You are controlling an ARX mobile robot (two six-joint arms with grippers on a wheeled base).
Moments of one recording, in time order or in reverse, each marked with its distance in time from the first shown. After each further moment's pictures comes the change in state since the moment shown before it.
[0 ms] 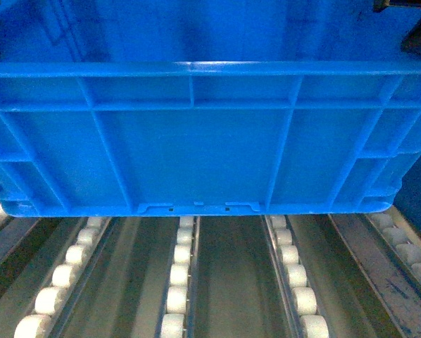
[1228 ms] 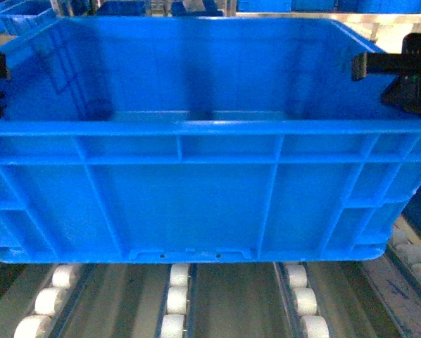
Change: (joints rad) left arm 0.023 0.048 -0.050 -0.022 0.029 0.105; right arm 0.028 0.044 -0.048 -0.028 -0.053 -0.017
